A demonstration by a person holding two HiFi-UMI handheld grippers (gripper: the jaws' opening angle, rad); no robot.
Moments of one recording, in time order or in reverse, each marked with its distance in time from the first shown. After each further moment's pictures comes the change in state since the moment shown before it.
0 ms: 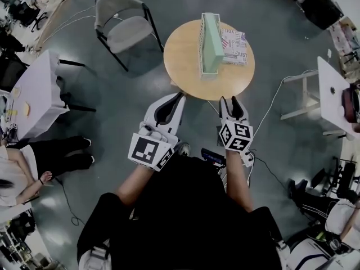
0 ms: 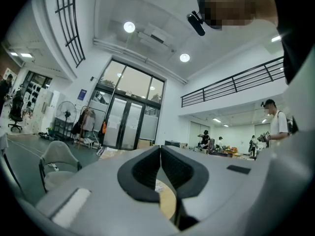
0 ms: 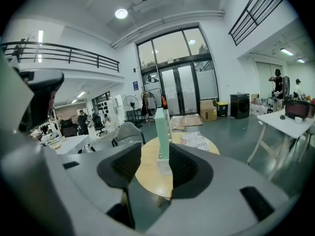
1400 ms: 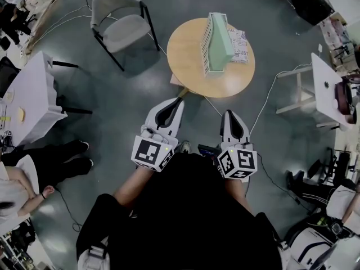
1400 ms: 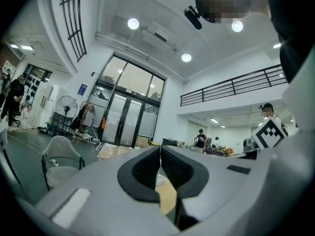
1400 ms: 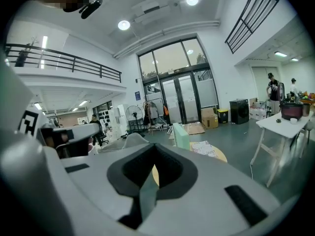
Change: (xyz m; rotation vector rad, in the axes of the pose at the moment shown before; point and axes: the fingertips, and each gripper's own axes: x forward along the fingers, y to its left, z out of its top) left arm -0.054 0.057 -0.013 -0.034 0.027 -0.039; right arm -0.082 0.126 0.057 0.018 -0.124 -0.008
